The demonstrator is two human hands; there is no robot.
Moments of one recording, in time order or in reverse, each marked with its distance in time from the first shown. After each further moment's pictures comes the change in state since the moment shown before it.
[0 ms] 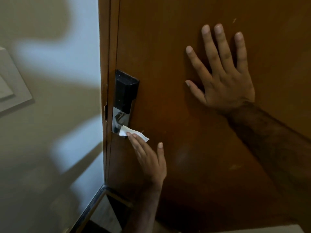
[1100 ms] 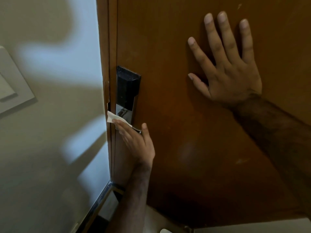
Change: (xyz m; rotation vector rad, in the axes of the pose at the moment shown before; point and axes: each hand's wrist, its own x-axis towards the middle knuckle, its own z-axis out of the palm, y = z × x) left_hand 0.055 -0.003 -0.028 -0.092 0.081 -0.086; right_hand 0.001 0.000 -0.006 0.013 -0.015 0.002
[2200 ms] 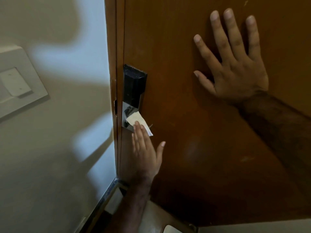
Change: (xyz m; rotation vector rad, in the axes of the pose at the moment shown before) left_hand -0.030 -0.037 -0.022 0.557 -0.165 0.342; right_hand -0.001 -0.001 0.003 0.066 -0.013 0.011
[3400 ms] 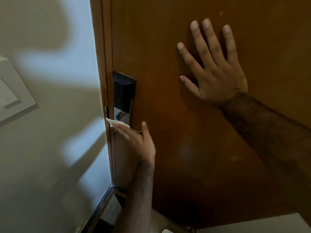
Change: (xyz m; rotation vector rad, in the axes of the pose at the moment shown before) left_hand 0.048 0.055 -0.006 -0.842 0.299 -0.458; right_hand 0.001 0.001 -0.002 -0.068 0.018 -0.021
